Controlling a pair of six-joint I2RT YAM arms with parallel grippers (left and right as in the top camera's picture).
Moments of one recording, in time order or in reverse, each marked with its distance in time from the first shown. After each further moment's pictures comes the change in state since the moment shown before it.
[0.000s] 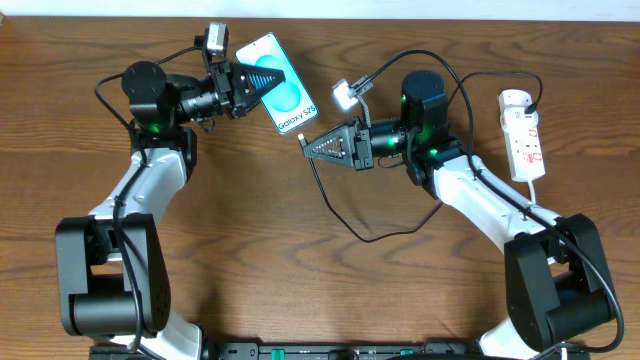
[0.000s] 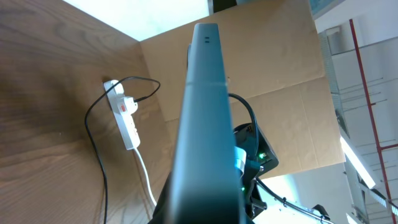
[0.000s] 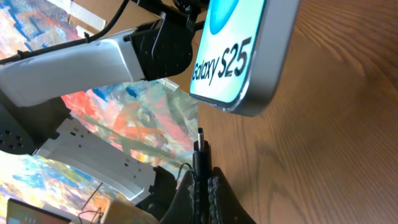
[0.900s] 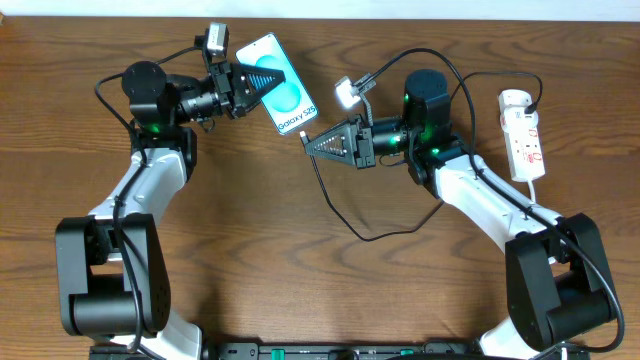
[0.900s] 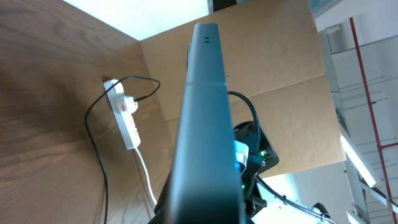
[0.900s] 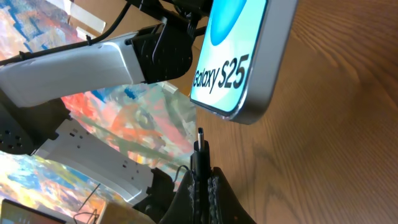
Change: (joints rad) left arm 0.000 0.000 0.000 0.000 0.003 0.004; right arm -0.011 0.000 0.000 0.019 0.001 0.000
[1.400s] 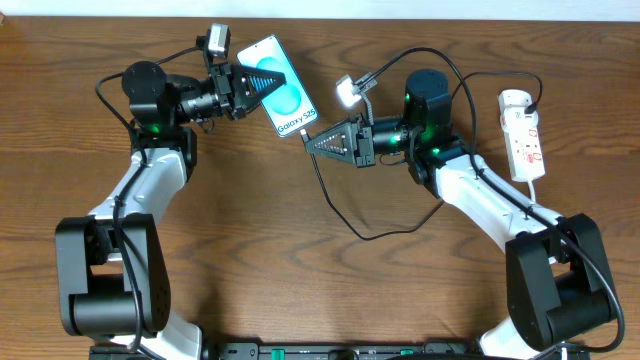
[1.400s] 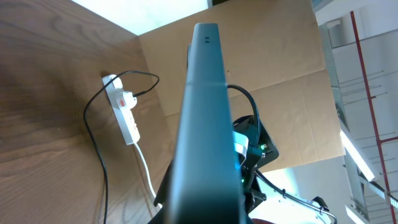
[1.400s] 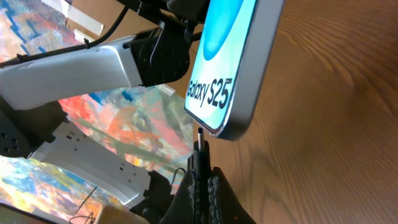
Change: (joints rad) left arm 0.000 0.000 0.000 0.000 0.023 0.004; right arm -0.003 0.000 0.000 0.006 0.013 0.000
